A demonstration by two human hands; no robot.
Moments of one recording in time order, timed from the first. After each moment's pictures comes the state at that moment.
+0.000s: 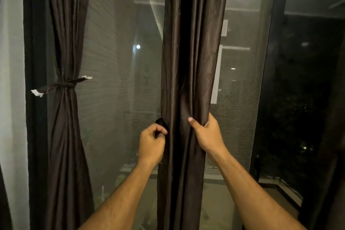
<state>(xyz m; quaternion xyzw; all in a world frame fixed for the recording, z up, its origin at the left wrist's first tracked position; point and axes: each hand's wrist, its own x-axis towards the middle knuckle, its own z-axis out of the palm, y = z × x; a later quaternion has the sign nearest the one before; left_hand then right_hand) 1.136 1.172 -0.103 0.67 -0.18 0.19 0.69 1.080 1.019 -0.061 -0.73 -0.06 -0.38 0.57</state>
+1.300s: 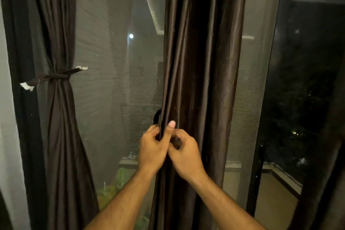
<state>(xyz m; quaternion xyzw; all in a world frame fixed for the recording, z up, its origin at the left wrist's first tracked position) 1.153 1.187 -0.137 0.67 -0.26 0.23 0.66 1.099 1.091 -0.139 -0.79 -0.09 -0.38 0.47</state>
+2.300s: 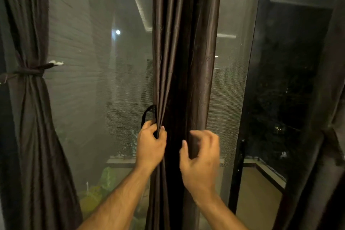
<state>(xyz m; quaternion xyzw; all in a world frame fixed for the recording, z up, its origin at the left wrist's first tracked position) 1.143 1.144 -0.132 0.71 -0.26 0.27 0.60 1.045 1.046 -0.163 -0.73 0.05 -0.64 0.26</state>
